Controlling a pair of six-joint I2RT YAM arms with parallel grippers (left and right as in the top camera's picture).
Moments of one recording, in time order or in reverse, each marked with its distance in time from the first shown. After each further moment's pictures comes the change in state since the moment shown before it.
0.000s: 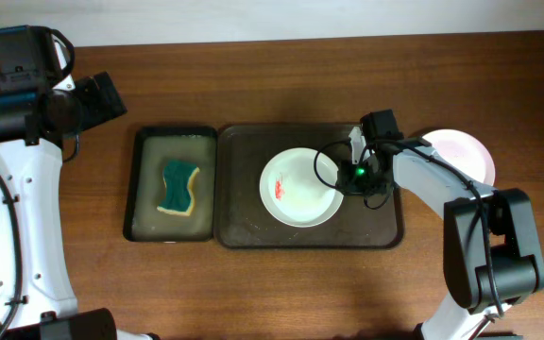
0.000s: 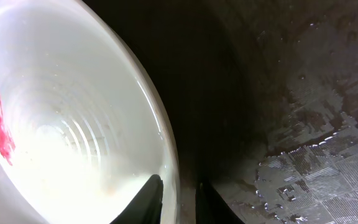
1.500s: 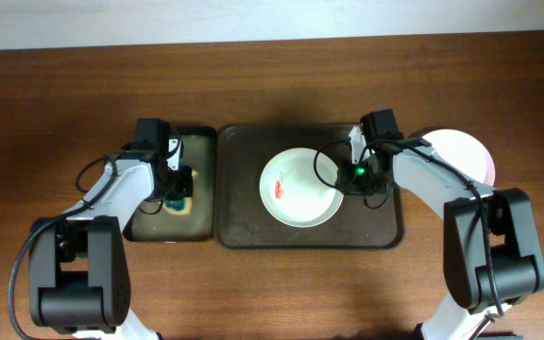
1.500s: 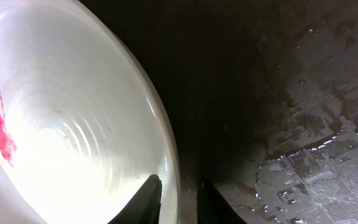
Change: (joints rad) left arm -0.190 0.192 -0.753 0.567 0.096 0.184; right arm 0.000 0.000 0.000 0.007 0.000 0.000
